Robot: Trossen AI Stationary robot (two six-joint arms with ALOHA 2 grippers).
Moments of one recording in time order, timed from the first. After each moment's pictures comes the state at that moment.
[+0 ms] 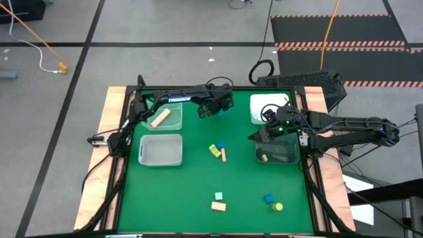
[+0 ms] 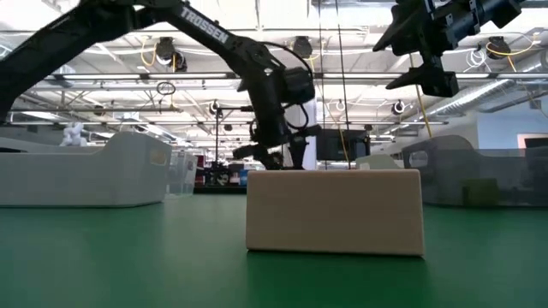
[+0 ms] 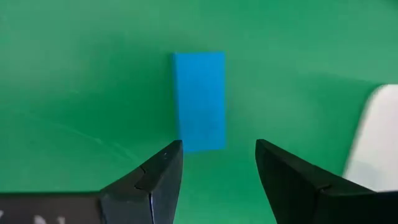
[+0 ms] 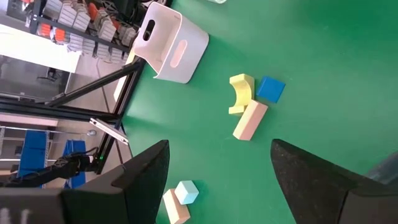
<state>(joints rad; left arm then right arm) 0.40 2.27 1.87 -0.77 -0.03 -1.41 -0.16 0.88 0.66 -0.36 -0.21 1.01</state>
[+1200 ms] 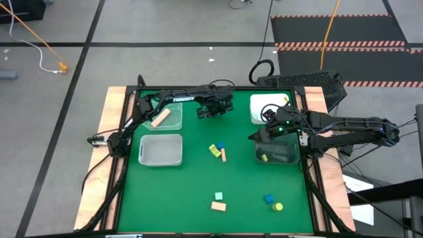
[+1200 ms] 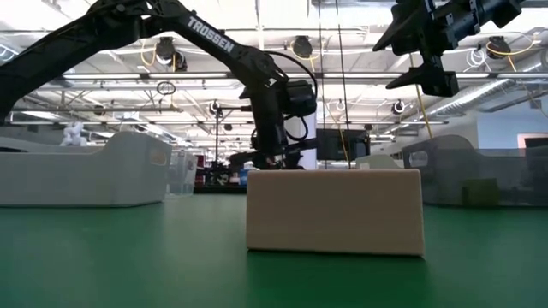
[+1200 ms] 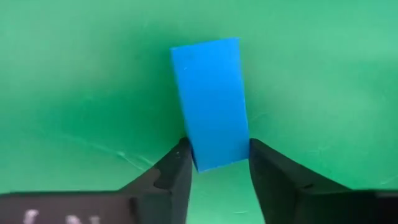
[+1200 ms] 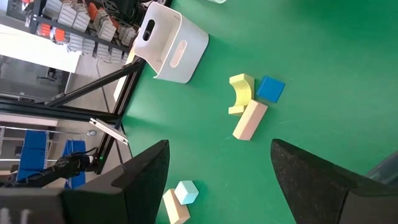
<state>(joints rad) 0.42 2.36 1.93 -0.88 -0.01 -1.31 -0.16 0.88 0.66 -0.36 -0.21 1.01</state>
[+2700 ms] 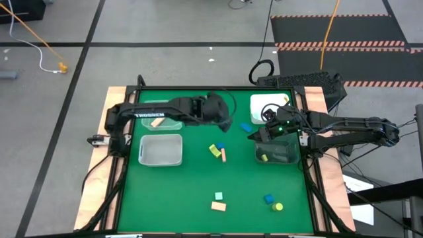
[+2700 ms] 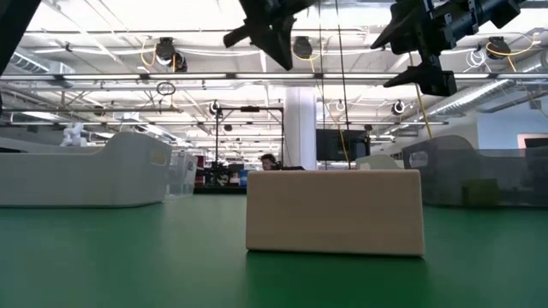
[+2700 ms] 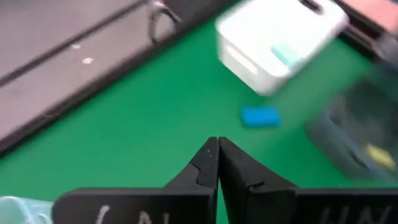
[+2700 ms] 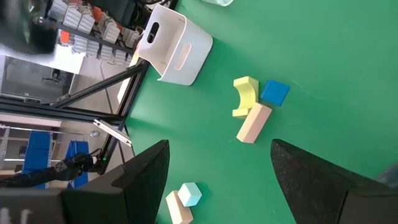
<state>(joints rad) 0.04 1.91 1.92 -0.96 -0.48 -0.63 -0.16 0.88 0.66 -0.34 -0.21 1.01</state>
